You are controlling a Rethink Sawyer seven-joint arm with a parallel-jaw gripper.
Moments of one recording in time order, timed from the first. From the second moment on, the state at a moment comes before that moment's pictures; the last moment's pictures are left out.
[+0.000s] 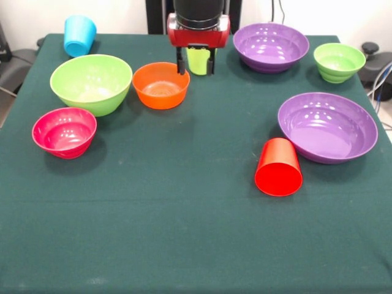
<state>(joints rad) -0.51 -0.64 0.30 1.78 -0.47 0.59 1.92</state>
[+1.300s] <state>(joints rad) -0.54 -0.55 0.26 1.73 -0.47 0.58 1.92</state>
